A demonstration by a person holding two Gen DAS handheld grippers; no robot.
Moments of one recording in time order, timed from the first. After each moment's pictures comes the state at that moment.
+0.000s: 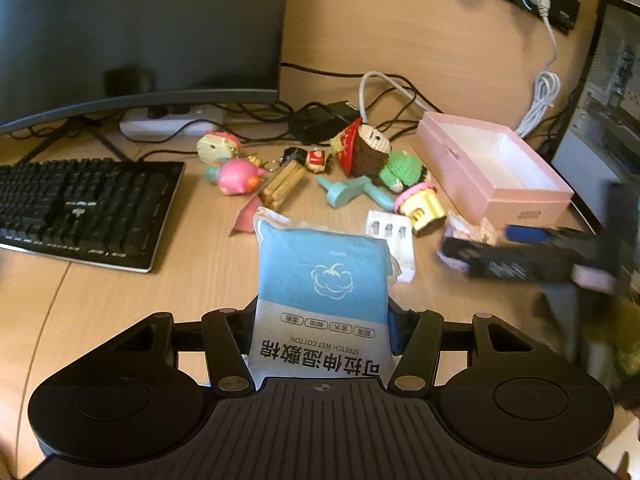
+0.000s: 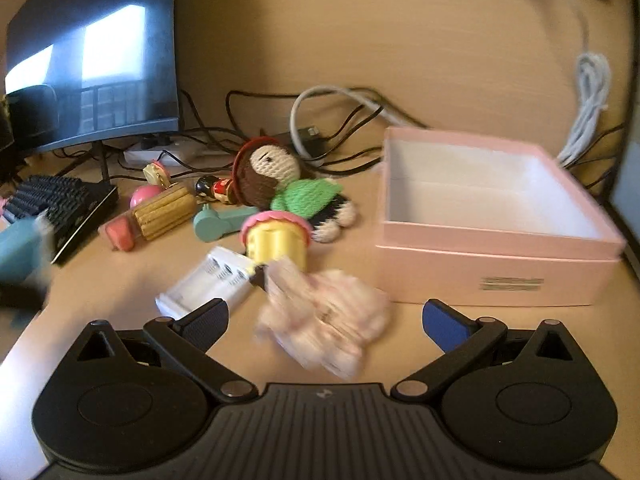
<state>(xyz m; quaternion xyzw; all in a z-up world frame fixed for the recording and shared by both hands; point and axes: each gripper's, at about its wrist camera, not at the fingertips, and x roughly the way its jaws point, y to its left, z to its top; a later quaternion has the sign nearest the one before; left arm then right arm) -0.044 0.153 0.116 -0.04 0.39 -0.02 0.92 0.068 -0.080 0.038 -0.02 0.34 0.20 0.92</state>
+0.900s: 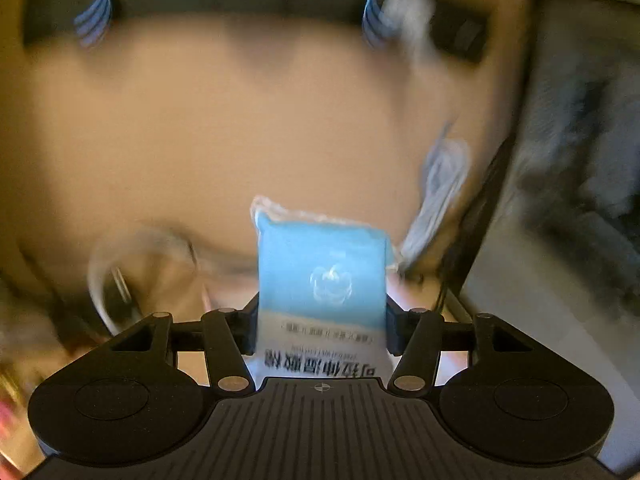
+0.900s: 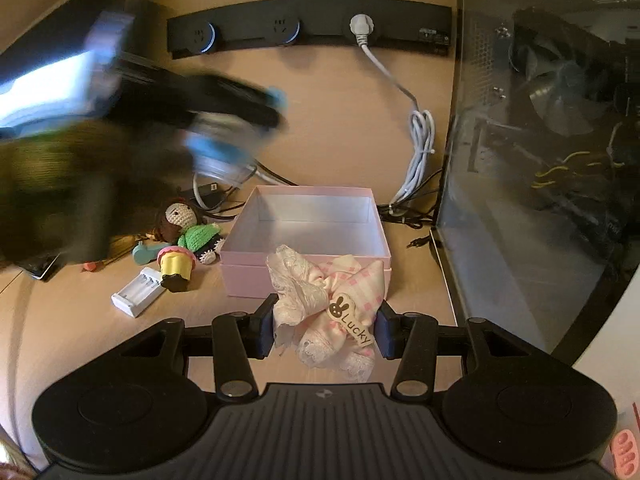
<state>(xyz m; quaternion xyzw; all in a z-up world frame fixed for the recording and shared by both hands) 0.179 -0.074 0.129 -0.03 0.32 -0.12 0.94 -0.035 -0.249 0.131 -0.04 0.28 0.11 0.95</state>
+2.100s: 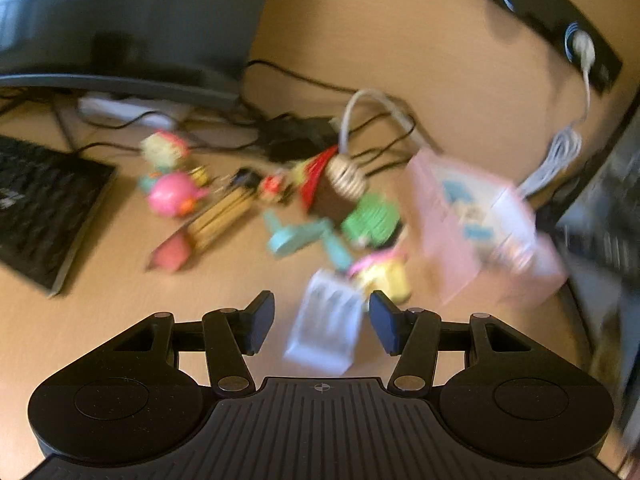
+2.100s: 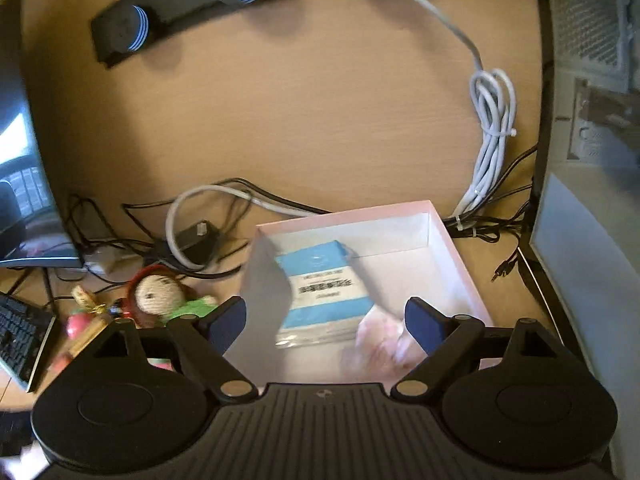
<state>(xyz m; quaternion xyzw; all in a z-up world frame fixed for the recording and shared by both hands) 0.039 0.116 0.115 -0.17 0.39 -0.01 0.90 0.121 -0.178 0.115 0.05 0.31 0.12 0.94</state>
